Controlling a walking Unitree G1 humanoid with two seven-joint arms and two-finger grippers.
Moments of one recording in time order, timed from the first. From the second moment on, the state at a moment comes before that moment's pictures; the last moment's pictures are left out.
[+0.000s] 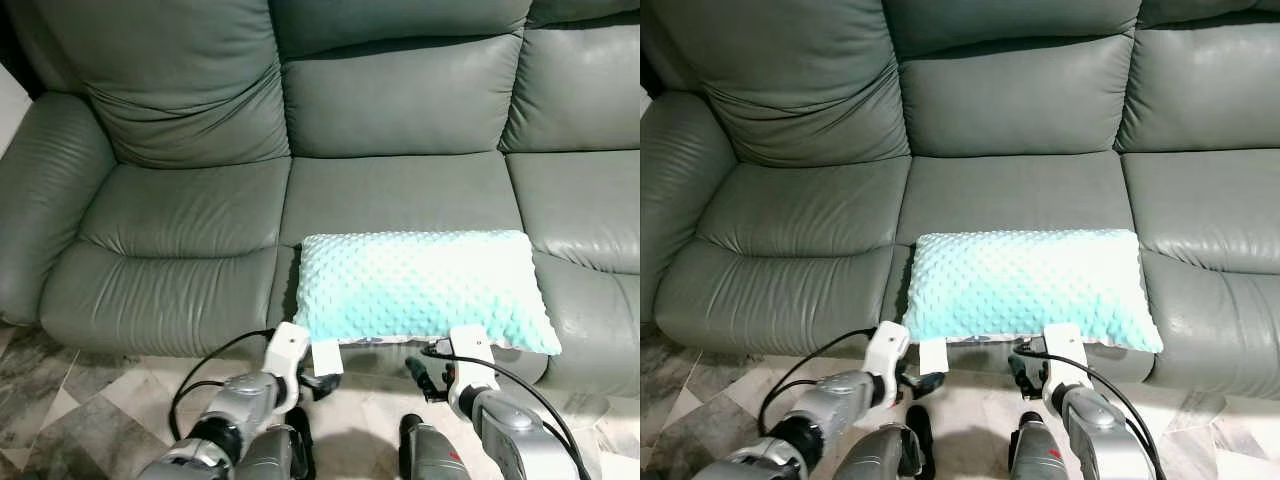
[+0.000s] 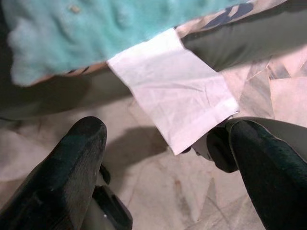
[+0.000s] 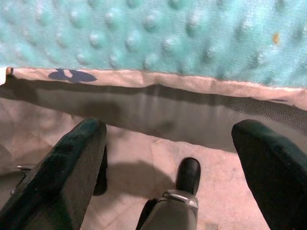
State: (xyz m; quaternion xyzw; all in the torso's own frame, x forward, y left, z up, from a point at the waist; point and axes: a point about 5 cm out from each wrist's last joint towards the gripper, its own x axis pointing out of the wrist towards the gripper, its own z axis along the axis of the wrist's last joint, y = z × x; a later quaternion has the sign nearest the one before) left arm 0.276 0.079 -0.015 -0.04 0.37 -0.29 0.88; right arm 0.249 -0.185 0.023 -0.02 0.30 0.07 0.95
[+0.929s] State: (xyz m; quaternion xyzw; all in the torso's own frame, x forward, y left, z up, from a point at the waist) left arm 0.291 0.077 -0.009 -0.02 0.37 -0.19 0.91; right arm 0.289 -0.200 0.009 -0.03 0.25 0.08 0.96
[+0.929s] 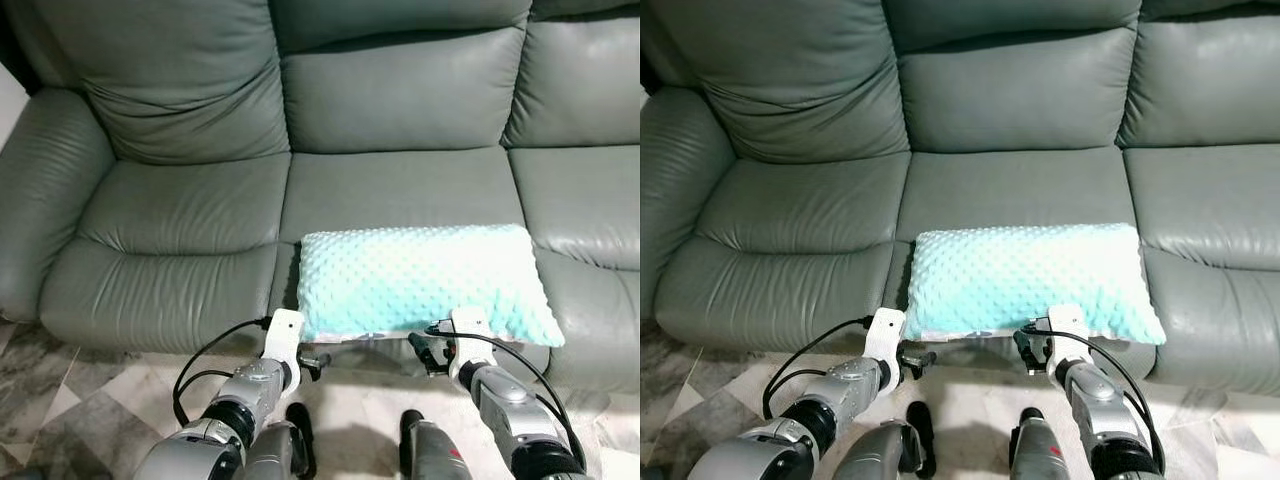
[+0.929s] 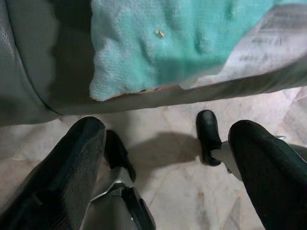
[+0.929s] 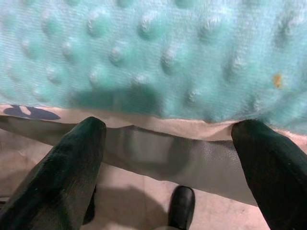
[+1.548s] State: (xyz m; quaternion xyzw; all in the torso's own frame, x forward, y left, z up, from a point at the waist) left arm 0.304 0.079 0.003 0.03 0.34 -0.15 0.93; right arm 0.302 -0.192 0.019 -0.02 0.20 0.08 0.98
